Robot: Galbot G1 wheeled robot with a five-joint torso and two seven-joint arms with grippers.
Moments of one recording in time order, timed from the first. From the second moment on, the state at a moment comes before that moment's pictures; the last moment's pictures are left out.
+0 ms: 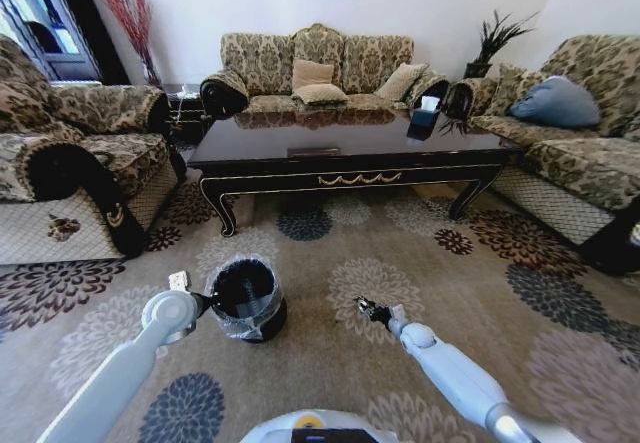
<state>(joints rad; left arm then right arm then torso) 1.13 -0.86 -0.36 -1.96 -1.55 0.72 -0.95 -0.86 1.01 -0.08 1.01 0.49 -0.03 -0.17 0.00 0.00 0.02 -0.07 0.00</state>
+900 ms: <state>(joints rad) 0.85 -0.98 0.03 -1.88 -1.56 0.74 -1.03 -1.27 0.70 0.32 2.01 0.58 -0.11 -0.07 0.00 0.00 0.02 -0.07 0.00</state>
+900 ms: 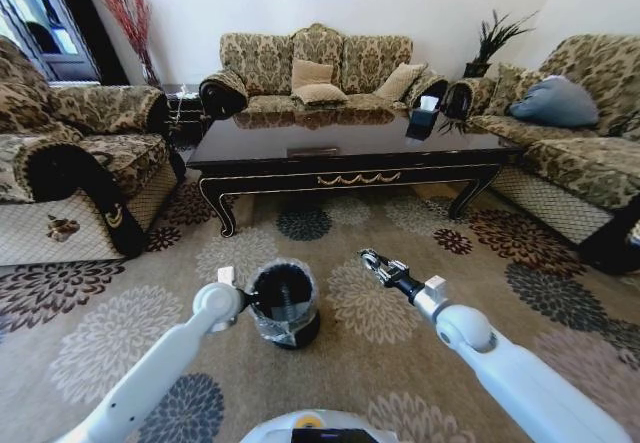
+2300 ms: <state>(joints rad) 0.65 -1.12 0.29 -1.82 -1.57 0.71 -1.11 -1.37 0.75 0.24 2.12 0.49 -0.13 -0.05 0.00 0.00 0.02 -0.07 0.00</state>
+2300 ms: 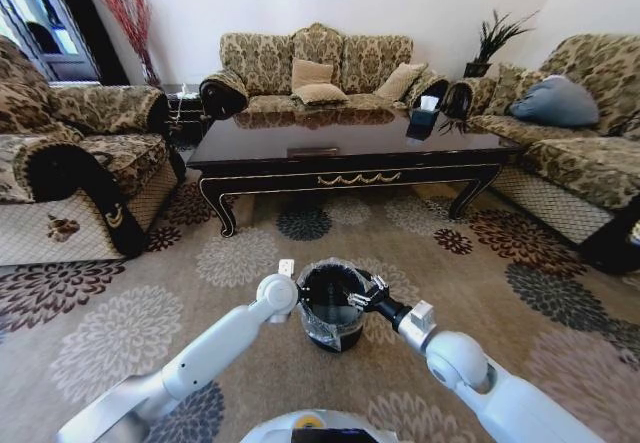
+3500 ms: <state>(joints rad) 0.90 -0.97 -0.09 -1.79 -1.54 0.70 -1.06 -1.38 0.75 0.22 2.12 0.51 -0.15 -0.03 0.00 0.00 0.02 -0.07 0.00</state>
